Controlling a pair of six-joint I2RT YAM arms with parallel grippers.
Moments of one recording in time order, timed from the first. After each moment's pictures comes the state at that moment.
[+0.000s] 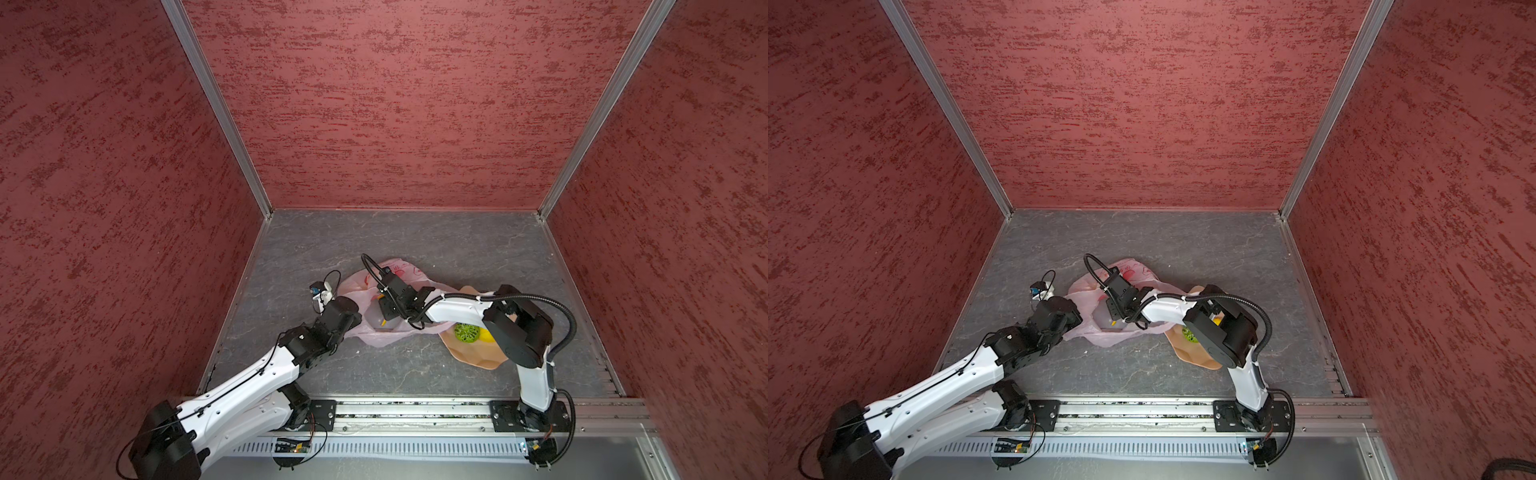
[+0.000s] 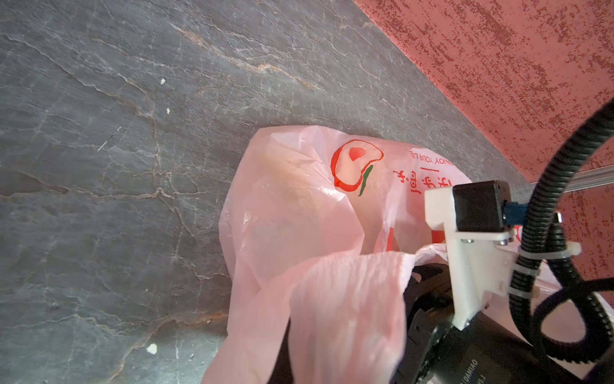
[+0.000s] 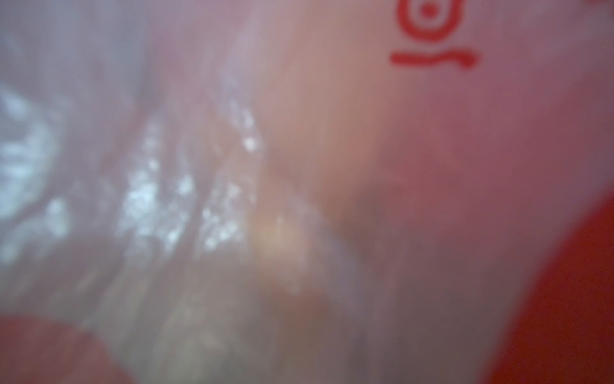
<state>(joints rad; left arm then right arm) -0.73 0.88 0.52 -0.40 -0.45 -1.08 0.91 2.00 1.26 -0.19 0.16 0.43</state>
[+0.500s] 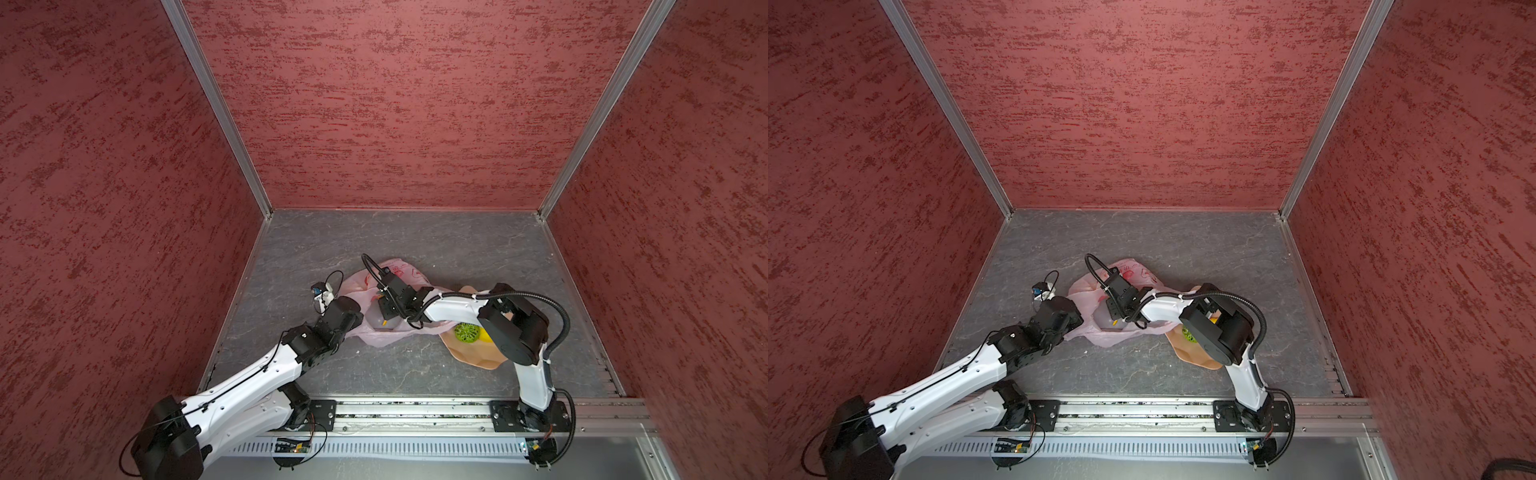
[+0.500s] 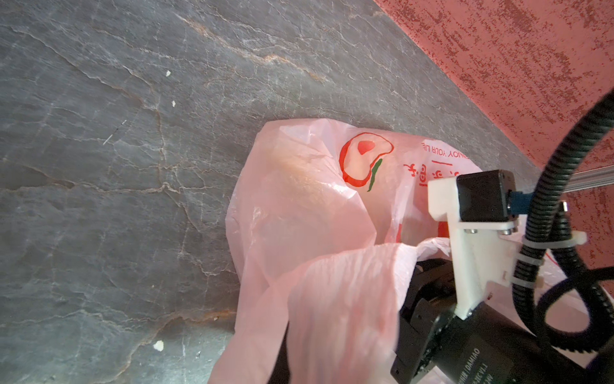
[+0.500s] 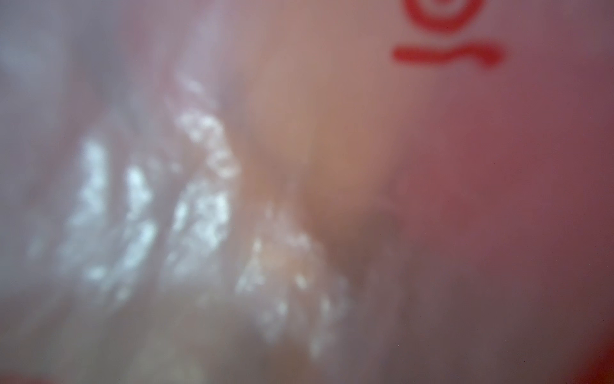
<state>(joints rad) -0.73 0.91 0.52 -0.41 -0.45 -1.08 0.91 2.03 1.26 -0.16 0.14 0.43</state>
